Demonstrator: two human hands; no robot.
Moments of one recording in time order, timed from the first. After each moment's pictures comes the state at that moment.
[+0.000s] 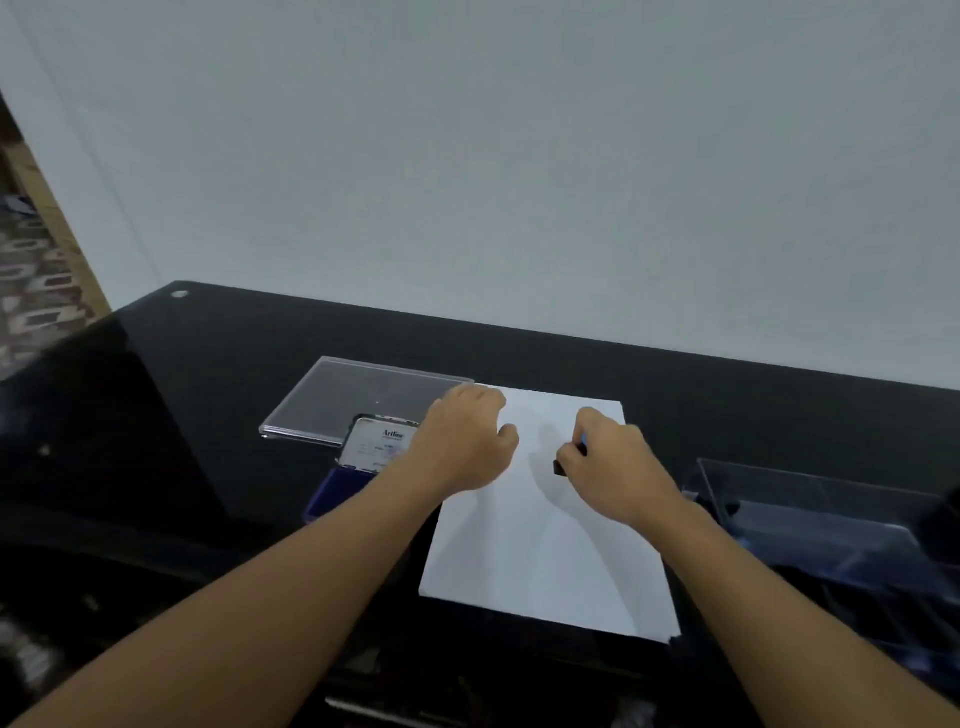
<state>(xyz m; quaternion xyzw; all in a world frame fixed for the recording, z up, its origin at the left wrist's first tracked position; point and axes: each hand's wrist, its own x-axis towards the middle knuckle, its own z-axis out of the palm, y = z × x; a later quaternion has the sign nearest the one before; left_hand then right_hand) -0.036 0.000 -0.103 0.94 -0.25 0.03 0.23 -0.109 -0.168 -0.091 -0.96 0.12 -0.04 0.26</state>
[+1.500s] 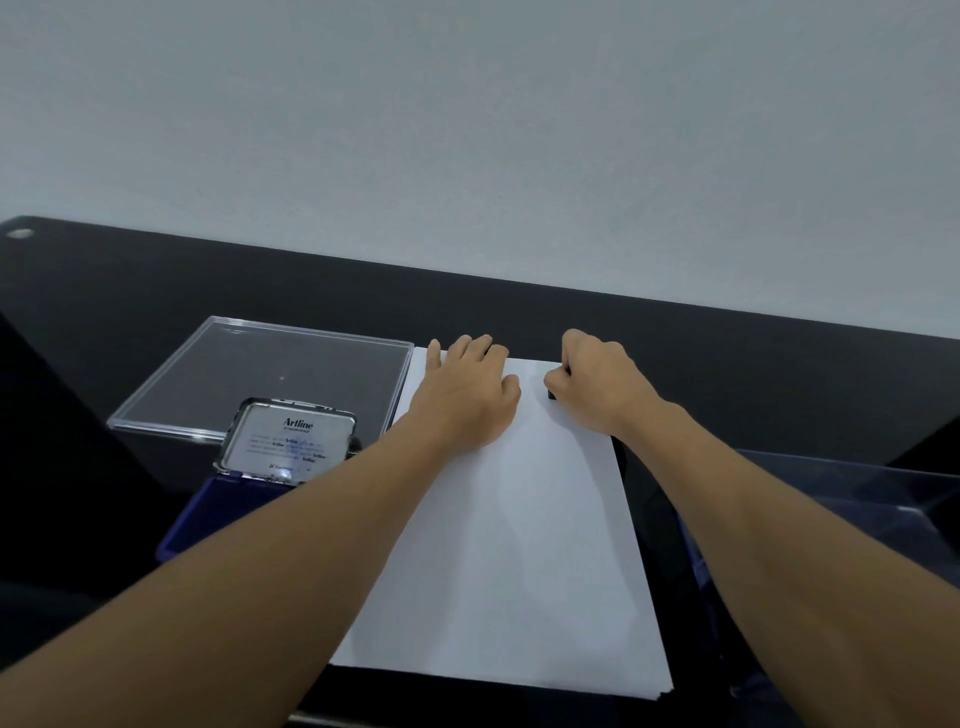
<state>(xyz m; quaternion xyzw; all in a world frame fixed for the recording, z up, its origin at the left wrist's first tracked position) 0.047 -0.089 -0.170 0.94 -0.28 0.05 0.20 -0.009 -0.241 -0.119 -0.97 0.14 -0.03 0.21</state>
